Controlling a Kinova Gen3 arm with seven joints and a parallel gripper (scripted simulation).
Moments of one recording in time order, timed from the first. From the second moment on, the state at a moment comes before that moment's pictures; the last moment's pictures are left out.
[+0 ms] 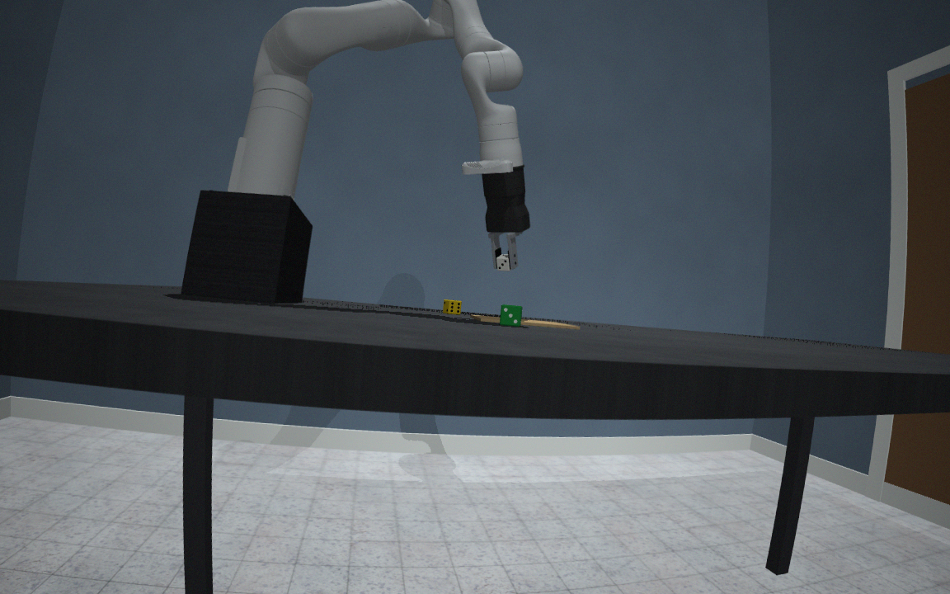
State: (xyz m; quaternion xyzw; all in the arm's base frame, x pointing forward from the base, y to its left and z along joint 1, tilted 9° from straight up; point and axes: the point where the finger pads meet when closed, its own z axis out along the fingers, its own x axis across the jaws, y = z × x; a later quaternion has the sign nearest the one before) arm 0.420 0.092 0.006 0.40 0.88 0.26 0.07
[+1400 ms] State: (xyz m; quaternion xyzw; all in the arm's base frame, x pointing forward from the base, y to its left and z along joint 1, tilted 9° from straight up) arm 0.415 0.088 0.006 0.35 0.75 0.53 0.20
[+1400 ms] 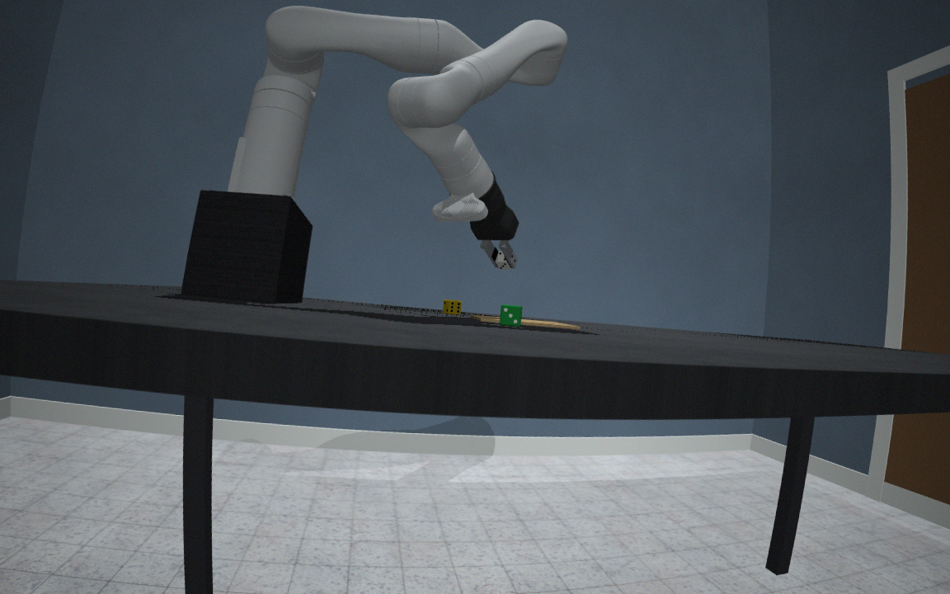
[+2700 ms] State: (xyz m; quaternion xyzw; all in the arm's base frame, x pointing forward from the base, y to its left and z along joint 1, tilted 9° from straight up) arm 0.417 0.088 -0.049 0.36 0.74 0.53 0.21
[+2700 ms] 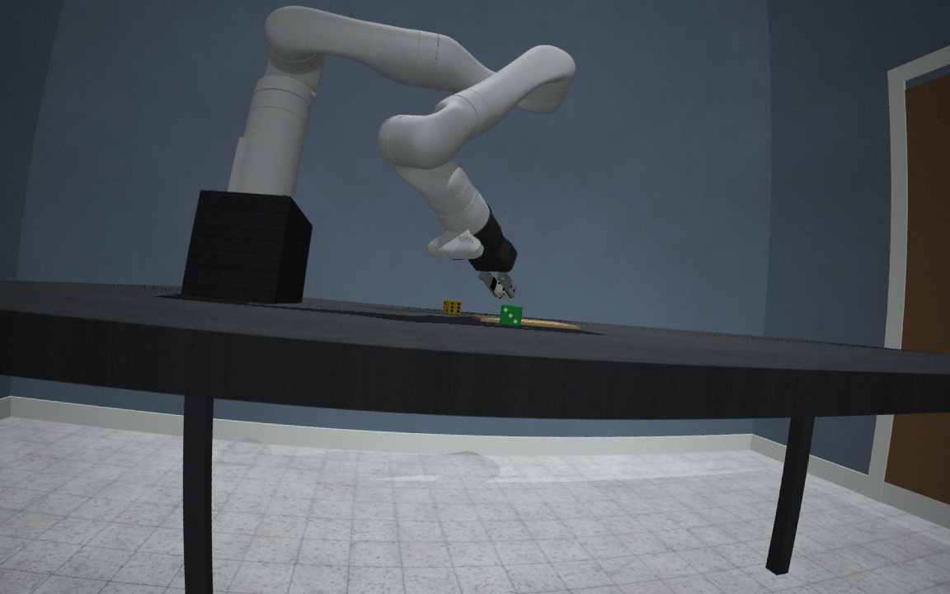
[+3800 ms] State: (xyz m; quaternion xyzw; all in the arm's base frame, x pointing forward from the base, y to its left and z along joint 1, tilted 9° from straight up) arm 0.413 0.092 -0.073 0.36 0.74 0.53 0.20
